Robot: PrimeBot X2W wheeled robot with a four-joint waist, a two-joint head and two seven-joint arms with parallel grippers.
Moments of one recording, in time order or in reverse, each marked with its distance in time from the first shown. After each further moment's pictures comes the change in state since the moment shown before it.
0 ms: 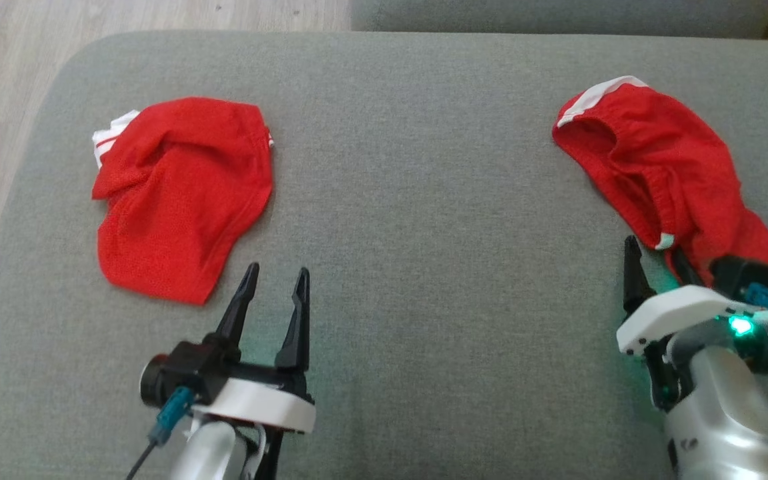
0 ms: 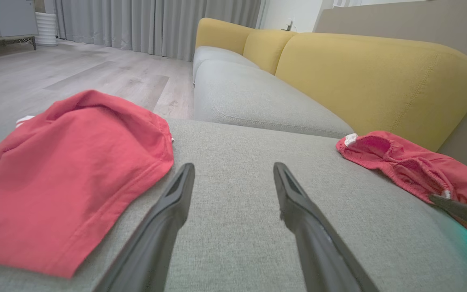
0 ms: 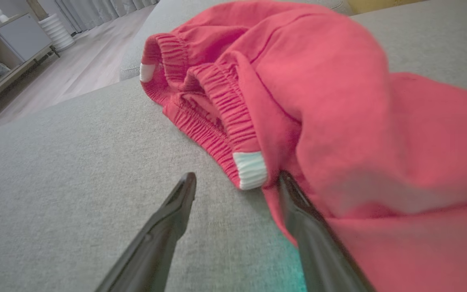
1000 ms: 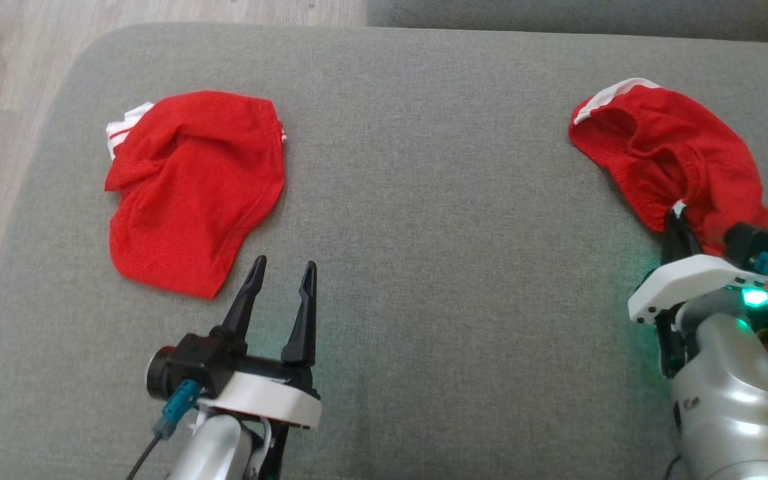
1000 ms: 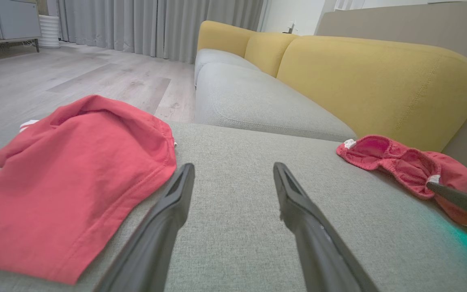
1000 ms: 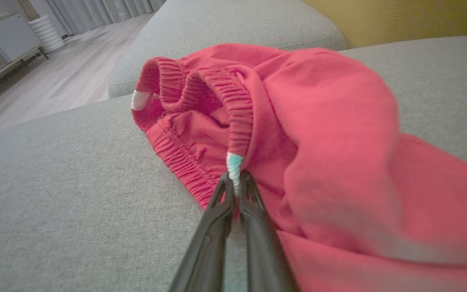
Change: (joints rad) left arm -0.029 0.000 -0.023 0.008 -0.010 0.001 0.000; right arm -0.172 -0.001 -0.167 0.199 -0.204 0.000 -0.096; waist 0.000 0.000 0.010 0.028
